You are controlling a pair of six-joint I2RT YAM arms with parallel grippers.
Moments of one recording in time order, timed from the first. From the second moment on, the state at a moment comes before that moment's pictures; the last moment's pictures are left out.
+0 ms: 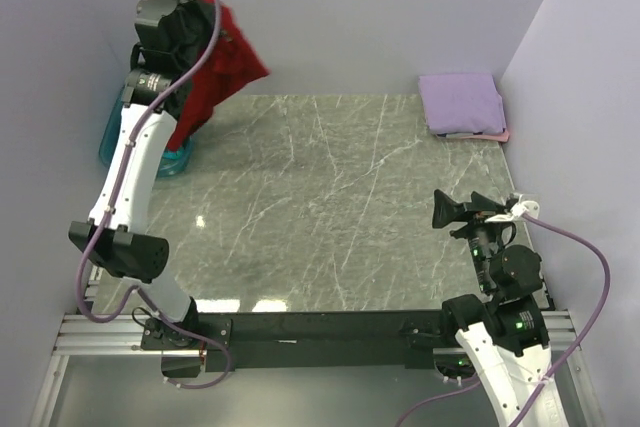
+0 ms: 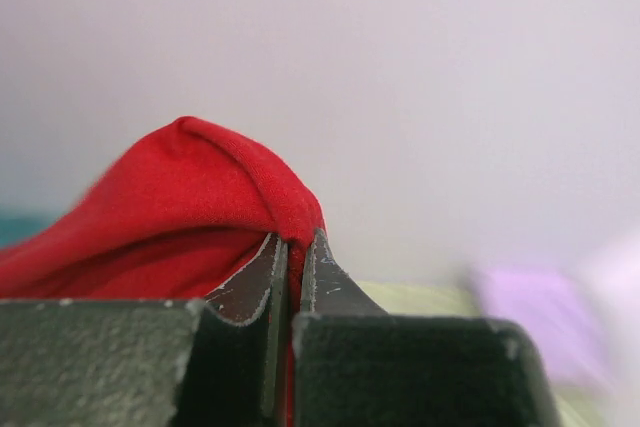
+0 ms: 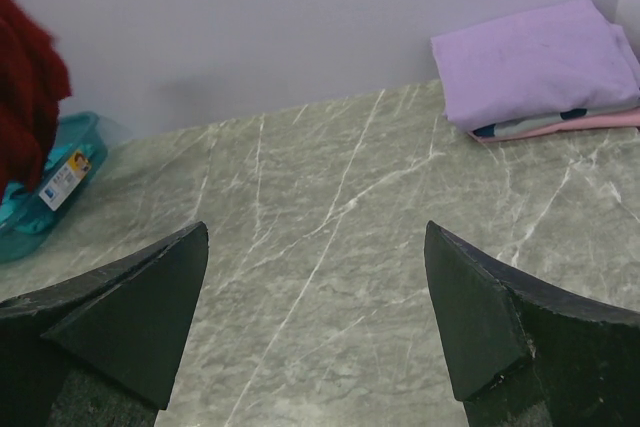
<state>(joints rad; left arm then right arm) -0.19 1.68 2.04 -0.32 -0.17 -0.36 0.25 0.14 0.53 -0.30 0.17 0.28</state>
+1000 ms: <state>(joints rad) -0.31 1.24 1.07 -0.38 -0.20 -0.49 0.25 0.45 0.70 -0.43 -0.09 0.32</state>
